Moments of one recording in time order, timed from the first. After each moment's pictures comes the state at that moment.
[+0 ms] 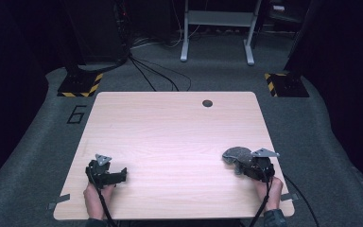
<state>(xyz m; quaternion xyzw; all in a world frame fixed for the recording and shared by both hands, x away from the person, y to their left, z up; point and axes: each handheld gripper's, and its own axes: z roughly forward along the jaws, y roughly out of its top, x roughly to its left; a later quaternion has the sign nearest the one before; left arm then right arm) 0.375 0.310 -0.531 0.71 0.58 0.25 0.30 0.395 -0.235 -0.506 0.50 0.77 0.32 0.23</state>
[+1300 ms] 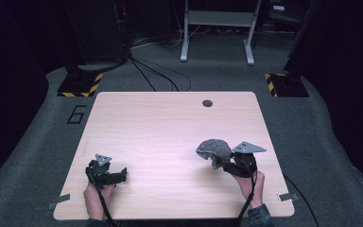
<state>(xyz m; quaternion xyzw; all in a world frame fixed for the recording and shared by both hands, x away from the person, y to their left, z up) 0.375 0.310 -0.531 0.71 0.58 0.25 0.30 0.385 -0.166 -0.455 0.41 0.78 0.44 0.19</state>
